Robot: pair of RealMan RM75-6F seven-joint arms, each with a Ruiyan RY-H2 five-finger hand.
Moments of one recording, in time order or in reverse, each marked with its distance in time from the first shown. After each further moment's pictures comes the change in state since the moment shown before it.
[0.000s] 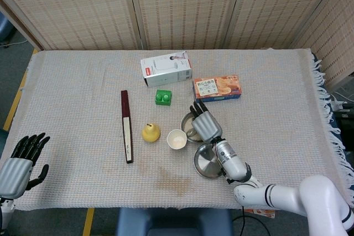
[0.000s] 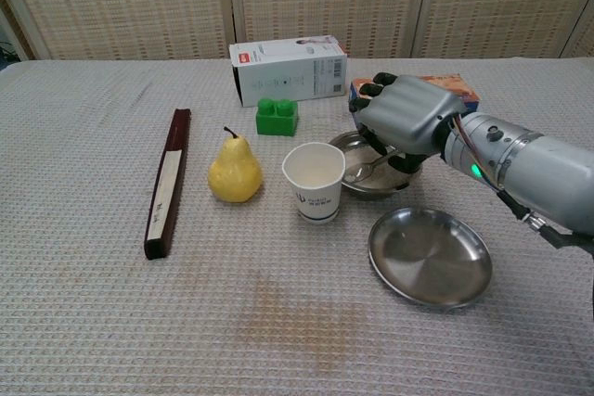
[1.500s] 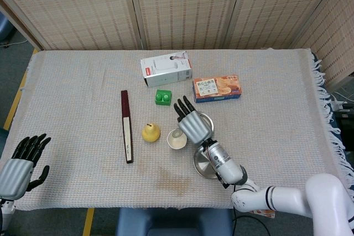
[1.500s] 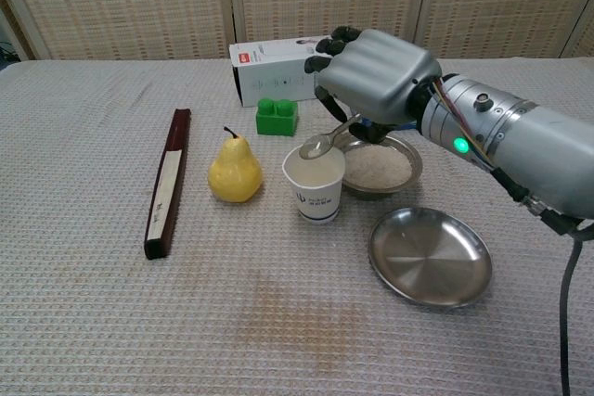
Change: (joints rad) left arm 0.003 0.005 0.005 -0.011 0.009 0.005 0.003; right arm 0.020 0.043 0.046 -0.174 -0.120 0.069 -0.095
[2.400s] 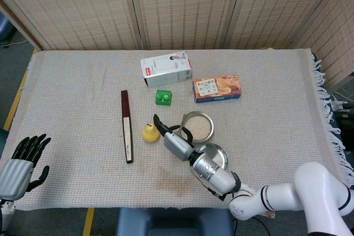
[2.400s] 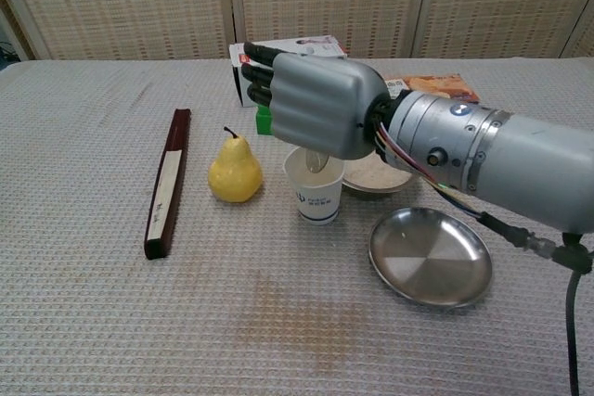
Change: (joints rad) left arm 0.002 0.001 0.001 0.001 0.002 0.002 0.000; right arm 0.162 0.050 -0.155 -0.151 0.013 0.028 -0.810
